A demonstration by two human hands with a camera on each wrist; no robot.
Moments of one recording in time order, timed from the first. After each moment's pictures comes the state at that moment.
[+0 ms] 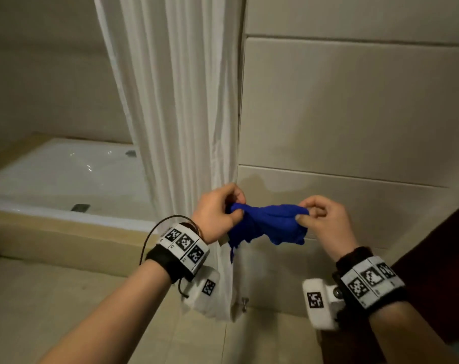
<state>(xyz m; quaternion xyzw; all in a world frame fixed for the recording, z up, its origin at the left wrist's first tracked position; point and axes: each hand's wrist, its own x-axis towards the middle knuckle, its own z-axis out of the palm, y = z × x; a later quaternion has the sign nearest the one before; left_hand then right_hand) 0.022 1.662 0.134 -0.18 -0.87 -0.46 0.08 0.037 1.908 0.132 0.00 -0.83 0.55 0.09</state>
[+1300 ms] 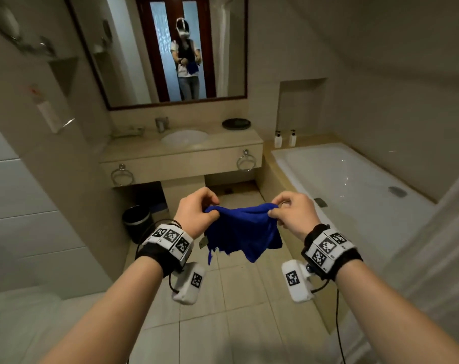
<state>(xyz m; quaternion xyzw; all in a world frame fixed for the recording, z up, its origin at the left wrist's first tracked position) 0.359 1.395 0.168 0.46 -0.78 -0.28 0.33 0.118 1.456 0.157 0.51 -0.69 0.44 -0.26</state>
